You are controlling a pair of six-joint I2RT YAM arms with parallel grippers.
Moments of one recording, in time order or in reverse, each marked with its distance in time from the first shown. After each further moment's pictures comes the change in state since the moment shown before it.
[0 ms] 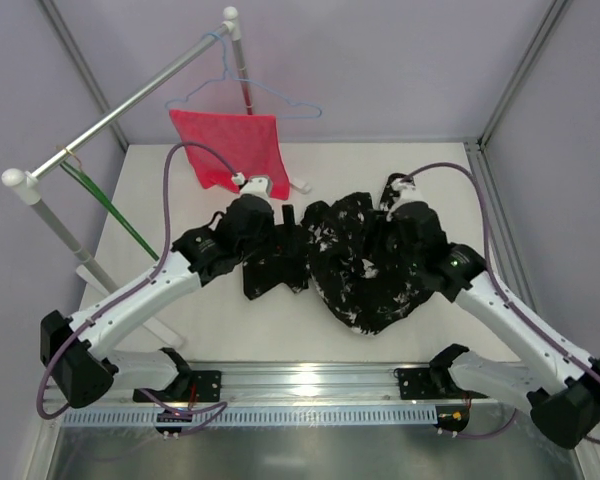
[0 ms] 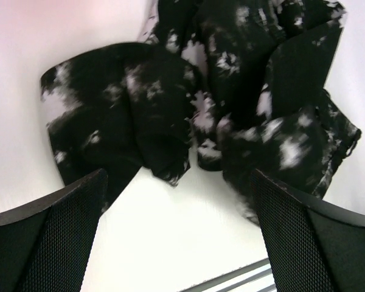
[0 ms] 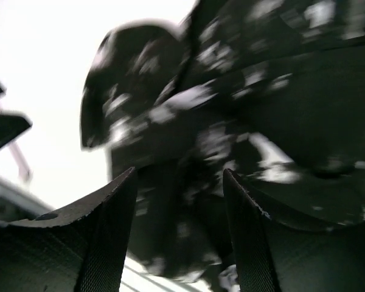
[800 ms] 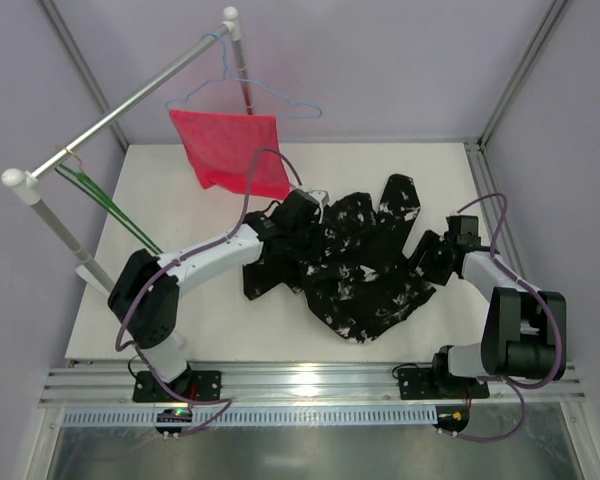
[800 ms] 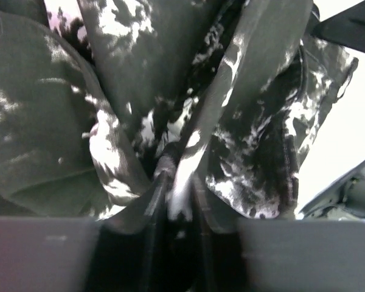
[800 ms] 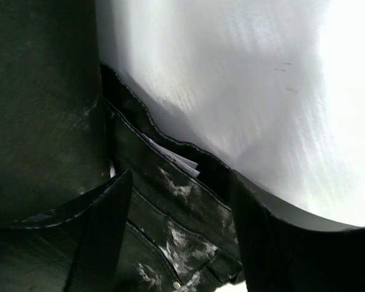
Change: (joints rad) left arm -0.013 0.512 0.209 0.113 0.397 0.076; right arm -0.780 0.283 -0.306 0.153 -0.270 -0.095
